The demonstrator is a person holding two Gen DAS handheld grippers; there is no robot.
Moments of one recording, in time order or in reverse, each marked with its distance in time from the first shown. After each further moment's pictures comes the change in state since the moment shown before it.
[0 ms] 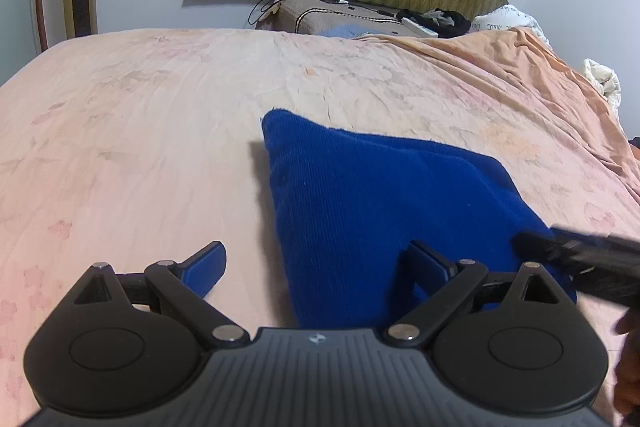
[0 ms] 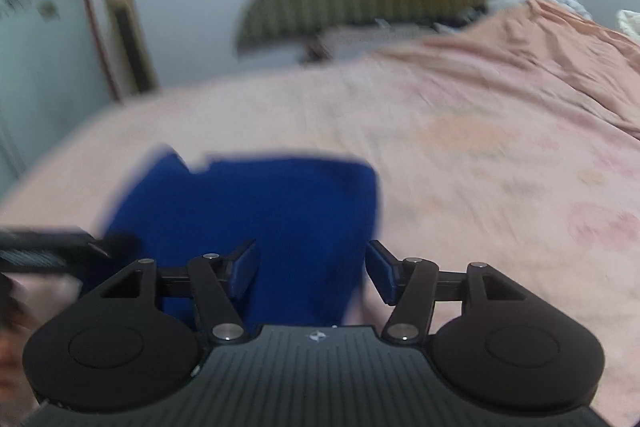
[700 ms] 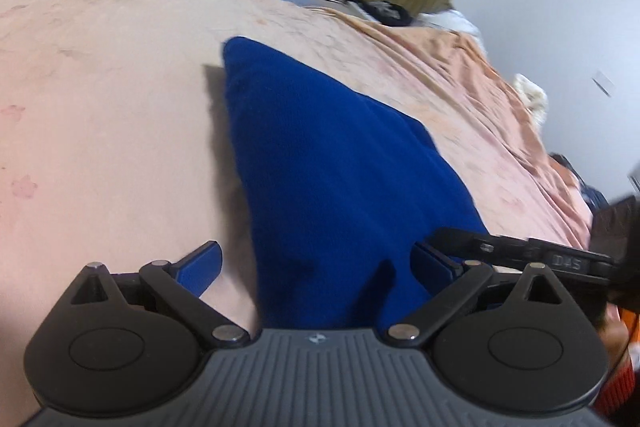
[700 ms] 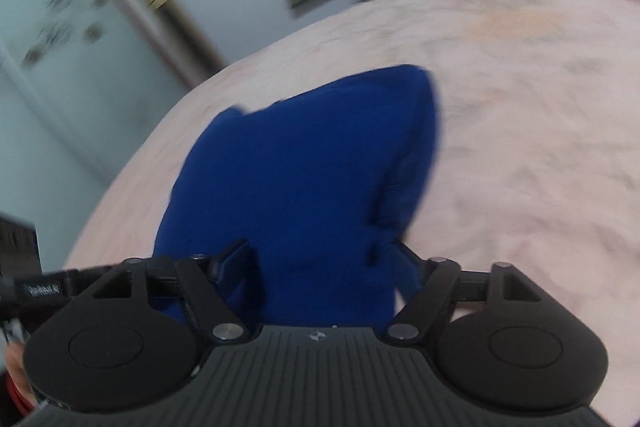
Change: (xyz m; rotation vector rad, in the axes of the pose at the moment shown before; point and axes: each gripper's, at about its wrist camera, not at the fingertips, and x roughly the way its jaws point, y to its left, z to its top) left arm -0.015 0.030 -0.046 -0.118 0.068 -0.323; right arm -0.001 -0.016 -0.028 0.155 0.135 0.380
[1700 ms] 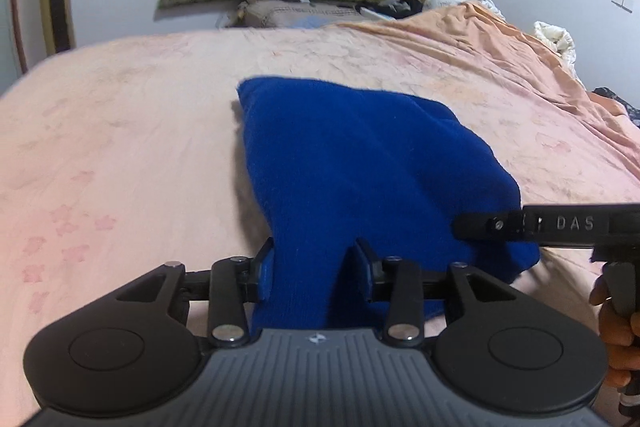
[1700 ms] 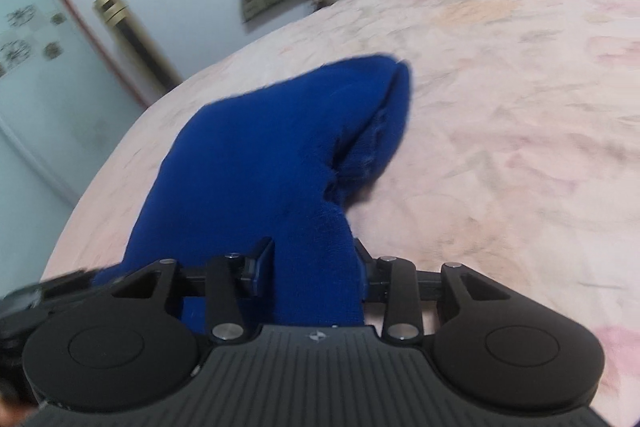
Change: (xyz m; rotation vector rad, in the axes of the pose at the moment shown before) left arm -0.036 -0.042 -0.027 0.252 -0.073 0.286; right arm -0.023 0.042 -0.041 0.114 -0.088 -0.191
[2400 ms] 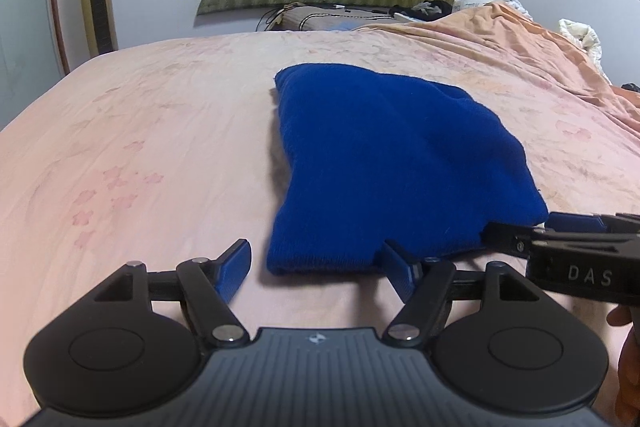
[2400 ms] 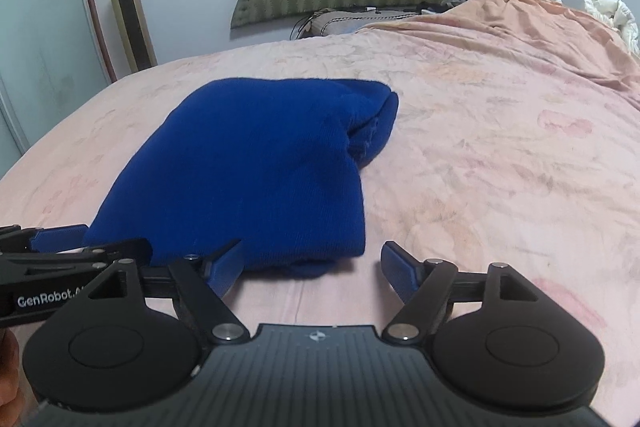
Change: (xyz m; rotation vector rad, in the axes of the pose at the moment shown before) left arm -0.025 -0.011 -0.034 -0.022 -0.017 0.122; right arm -0.029 0.045 -0.053 -0.246 -0.088 -0.198
